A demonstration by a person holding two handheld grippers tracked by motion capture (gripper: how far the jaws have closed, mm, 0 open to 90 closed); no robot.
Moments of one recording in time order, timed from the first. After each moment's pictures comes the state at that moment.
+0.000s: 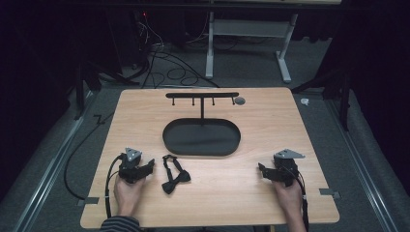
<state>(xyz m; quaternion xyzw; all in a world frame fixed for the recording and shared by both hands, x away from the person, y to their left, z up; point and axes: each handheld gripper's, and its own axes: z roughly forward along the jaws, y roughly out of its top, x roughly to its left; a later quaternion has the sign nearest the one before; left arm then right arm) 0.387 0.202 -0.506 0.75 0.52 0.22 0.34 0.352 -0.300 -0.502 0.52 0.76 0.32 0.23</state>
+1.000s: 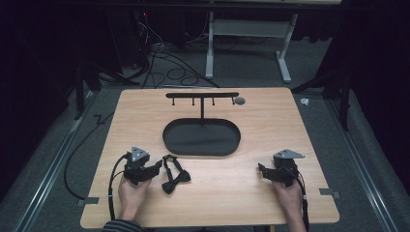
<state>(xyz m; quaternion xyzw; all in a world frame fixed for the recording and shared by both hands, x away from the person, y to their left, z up) 0.372 0.178 -0.479 0.77 0.48 0.20 0.37 0.352 -0.300 -0.502 0.52 0.76 0.32 0.23</state>
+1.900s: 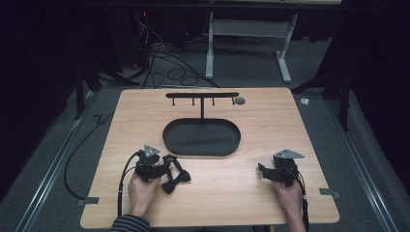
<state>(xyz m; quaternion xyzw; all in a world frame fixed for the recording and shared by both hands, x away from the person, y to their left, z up) 0.388 0.150 -0.492 0.79 0.49 0.17 0.34 0.352 -0.300 -0.502 0.52 0.76 0.32 0.23</state>
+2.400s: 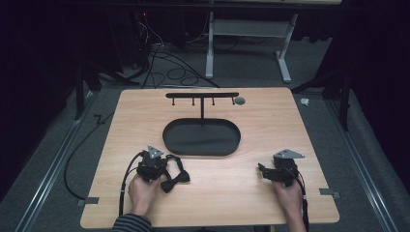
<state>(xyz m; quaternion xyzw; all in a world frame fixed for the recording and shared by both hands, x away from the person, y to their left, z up) 0.387 0.145 -0.494 0.81 0.46 0.18 0.31 0.352 -0.300 -0.502 0.52 0.76 0.32 0.23</state>
